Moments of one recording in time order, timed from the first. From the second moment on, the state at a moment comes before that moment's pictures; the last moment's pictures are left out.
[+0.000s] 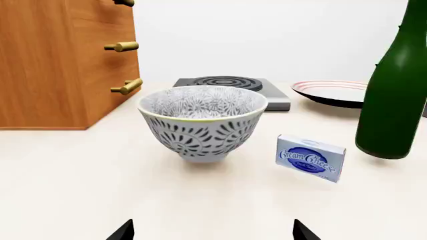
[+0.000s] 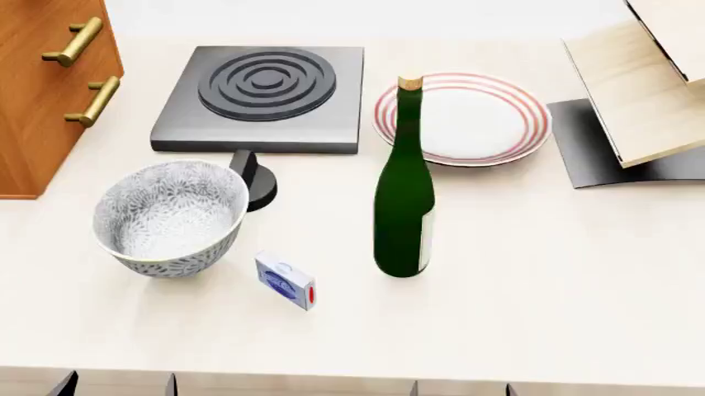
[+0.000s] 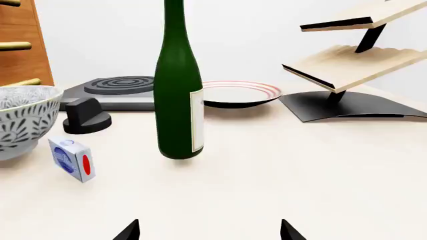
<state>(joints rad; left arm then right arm) 0.00 0.00 0.00 0.00 0.00 0.00 0.00 0.00 0.00 0.00 0.00 0.00 0.00 0.00</state>
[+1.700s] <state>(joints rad) 0.23 -0.16 0.12 0.87 0.01 -0.23 -0.19 -0.24 0.19 -0.09 -0.94 0.20 0.28 0.18</state>
